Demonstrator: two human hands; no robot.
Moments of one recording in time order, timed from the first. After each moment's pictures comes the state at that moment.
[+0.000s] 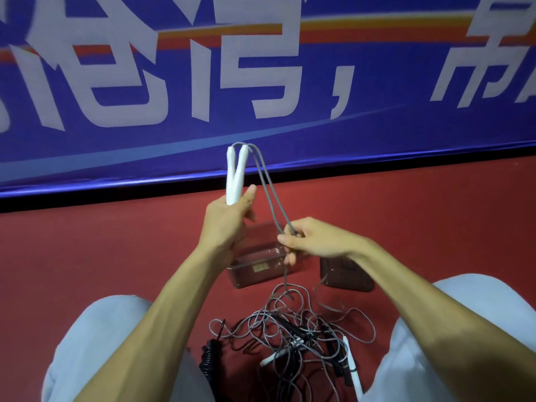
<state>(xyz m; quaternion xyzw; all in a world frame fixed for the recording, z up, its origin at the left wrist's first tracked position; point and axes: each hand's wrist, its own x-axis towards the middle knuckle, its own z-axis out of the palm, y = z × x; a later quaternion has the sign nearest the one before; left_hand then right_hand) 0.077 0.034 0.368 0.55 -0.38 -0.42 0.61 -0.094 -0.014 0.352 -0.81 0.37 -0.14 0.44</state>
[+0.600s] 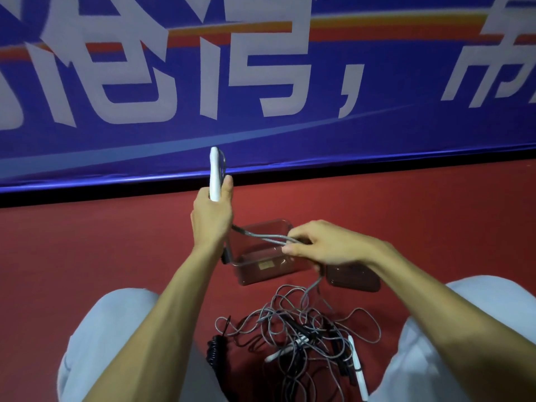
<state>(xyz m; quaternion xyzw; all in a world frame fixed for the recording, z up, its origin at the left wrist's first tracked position) 0.113 0.020 0.349 0.66 -0.39 -0.20 0.61 -0.098 0.002 0.365 -0.90 0.34 -0.07 0.27</state>
